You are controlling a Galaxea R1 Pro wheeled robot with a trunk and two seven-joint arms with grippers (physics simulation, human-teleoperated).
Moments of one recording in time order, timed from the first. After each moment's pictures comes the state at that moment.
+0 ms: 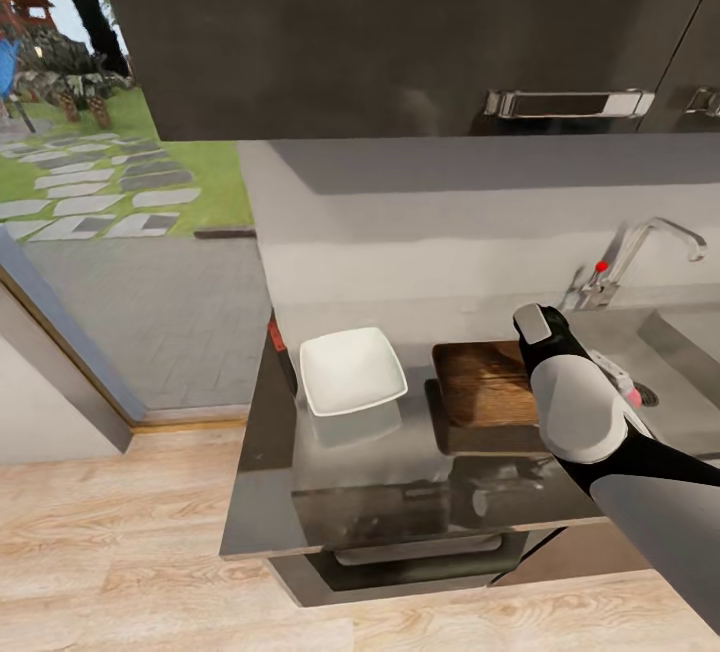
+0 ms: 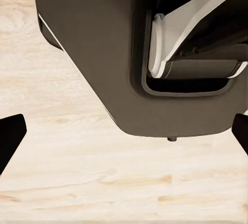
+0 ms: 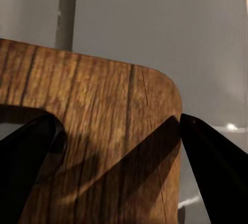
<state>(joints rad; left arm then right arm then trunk) 0.39 -0.11 -0.12 -0.50 0.06 -0.14 0.08 -1.31 0.05 -0.85 -0.44 -0.07 0.28 -1.30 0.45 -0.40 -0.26</state>
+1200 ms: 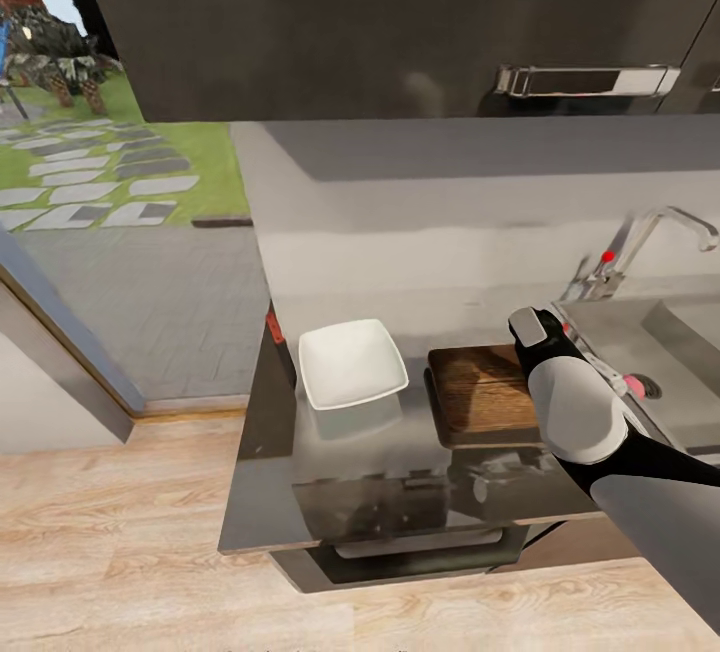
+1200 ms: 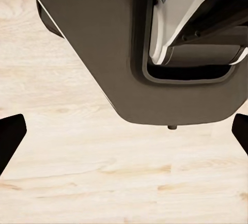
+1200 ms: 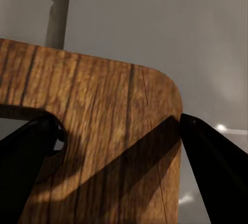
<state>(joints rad) 0.39 -0.10 -0.12 -0.49 0.06 -0.14 0.08 -1.31 0.05 -0.85 -0.41 -0.06 0.28 -1.29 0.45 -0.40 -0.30</state>
